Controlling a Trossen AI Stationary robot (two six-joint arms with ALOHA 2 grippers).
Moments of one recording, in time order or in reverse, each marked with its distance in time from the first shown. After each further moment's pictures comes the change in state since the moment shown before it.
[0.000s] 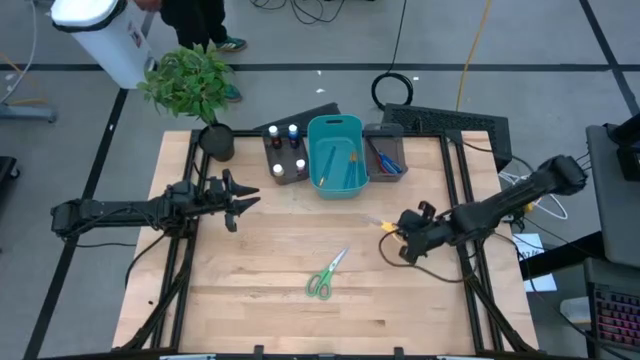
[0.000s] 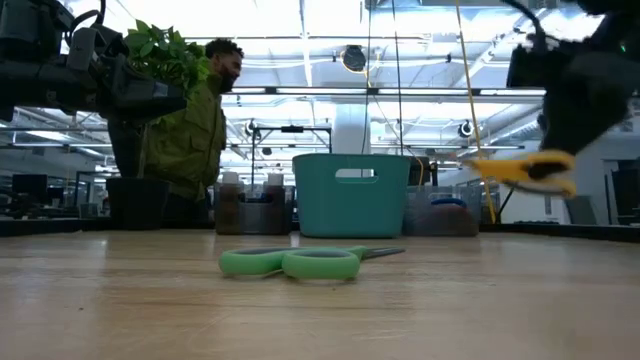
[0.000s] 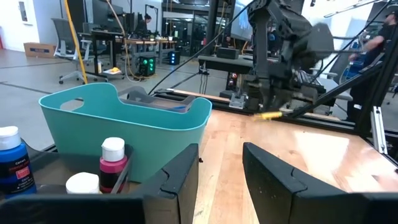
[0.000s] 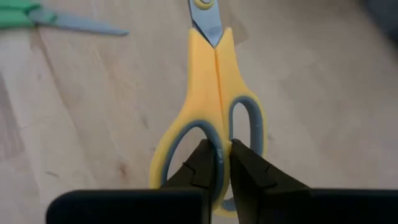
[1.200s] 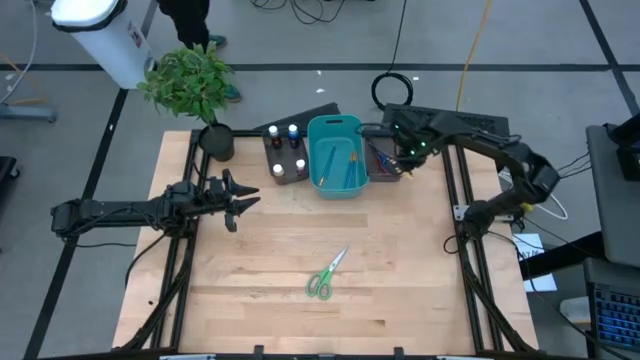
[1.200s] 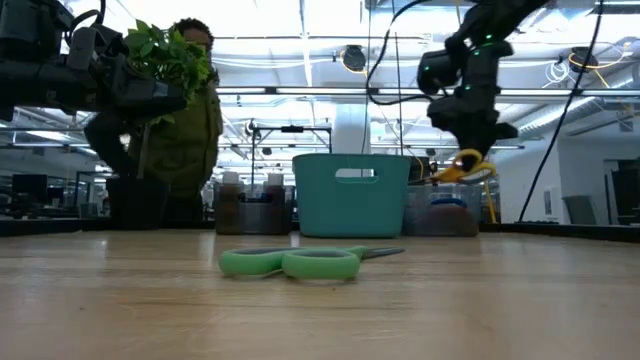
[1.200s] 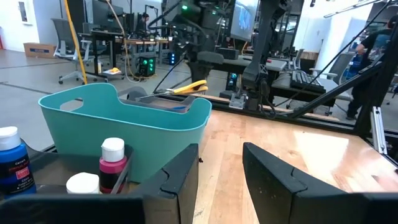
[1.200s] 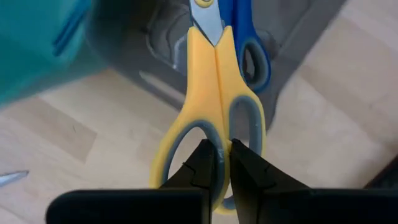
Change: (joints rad) left arm 0.000 0.000 0.000 0.002 0.000 -0.001; right arm -1.105 0.383 0.551 -0.428 -0.508 -0.451
